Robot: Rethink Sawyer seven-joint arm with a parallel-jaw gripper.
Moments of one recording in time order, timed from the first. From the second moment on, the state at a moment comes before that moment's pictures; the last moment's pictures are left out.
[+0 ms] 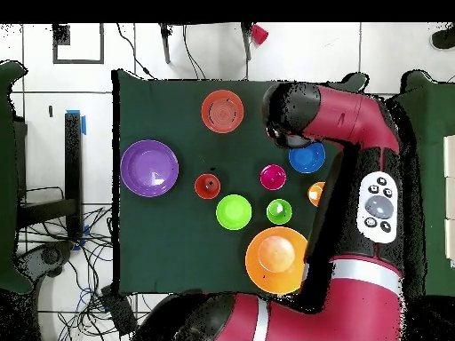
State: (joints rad) arm -0.33 -0.48 -0.05 1.08 -0.16 0.96 1.36
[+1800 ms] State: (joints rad) arm -0.31 -0.49 -0.02 1.22 -0.07 0.83 1.36
